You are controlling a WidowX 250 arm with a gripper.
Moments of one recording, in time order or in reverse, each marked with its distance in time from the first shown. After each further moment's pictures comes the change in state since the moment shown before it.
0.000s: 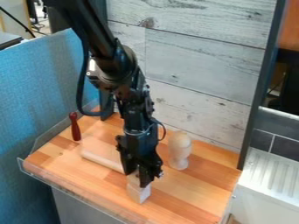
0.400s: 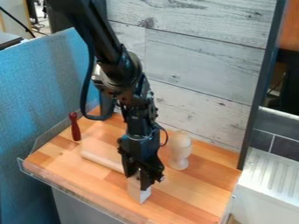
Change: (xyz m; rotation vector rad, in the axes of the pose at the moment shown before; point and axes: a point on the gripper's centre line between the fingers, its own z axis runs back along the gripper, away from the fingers) arm 0.001 -0.001 -0.009 0.032 -0.003 -0.006
